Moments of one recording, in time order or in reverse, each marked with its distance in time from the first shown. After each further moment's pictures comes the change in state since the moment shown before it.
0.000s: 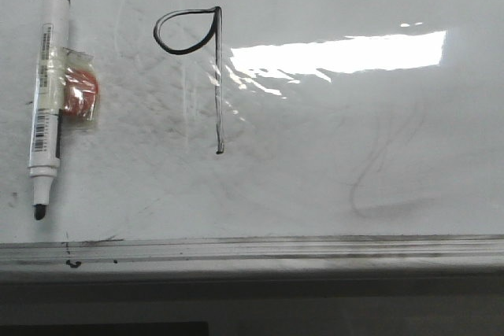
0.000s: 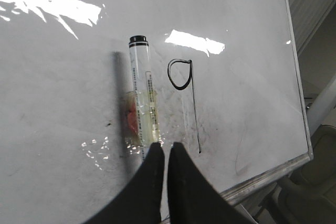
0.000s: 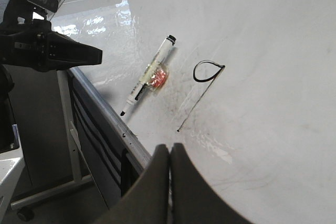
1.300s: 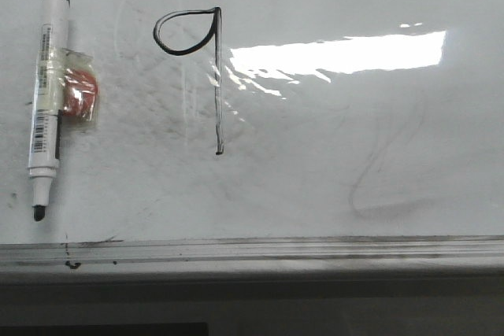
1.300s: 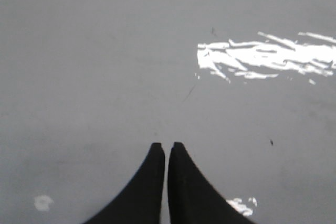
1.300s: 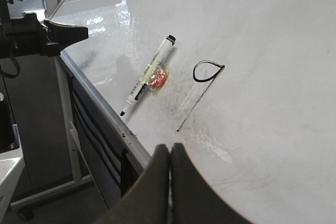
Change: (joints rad) left arm 1.118 -0.355 0.000 0.843 0.547 -0.411; right arm 0.000 0.000 0.000 0.000 0.000 0.000
